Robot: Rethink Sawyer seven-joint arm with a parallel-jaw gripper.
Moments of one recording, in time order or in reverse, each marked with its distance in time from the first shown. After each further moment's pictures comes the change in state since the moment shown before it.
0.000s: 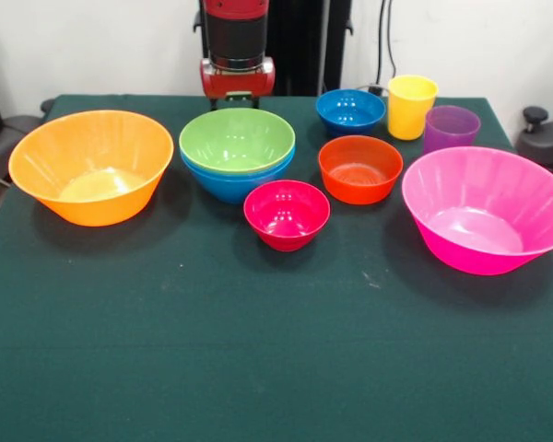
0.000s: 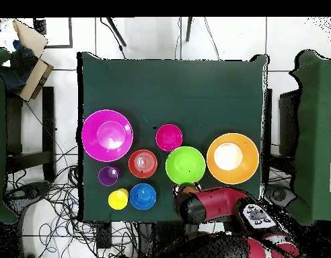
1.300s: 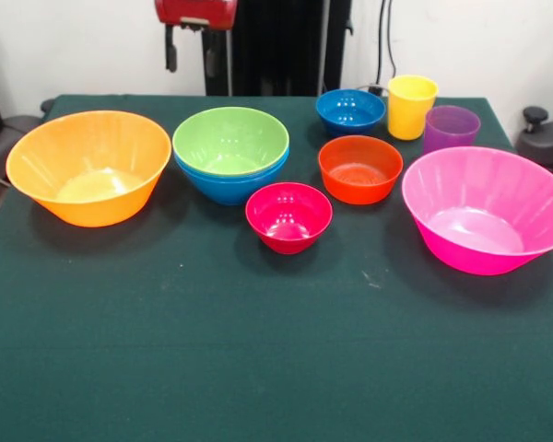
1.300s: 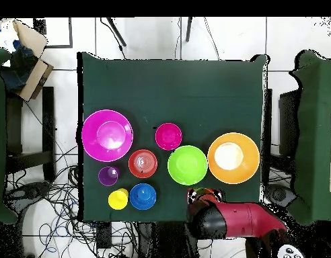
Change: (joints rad) arm -0.158 -0.362 0.103 0.158 0.058 0.181 0.000
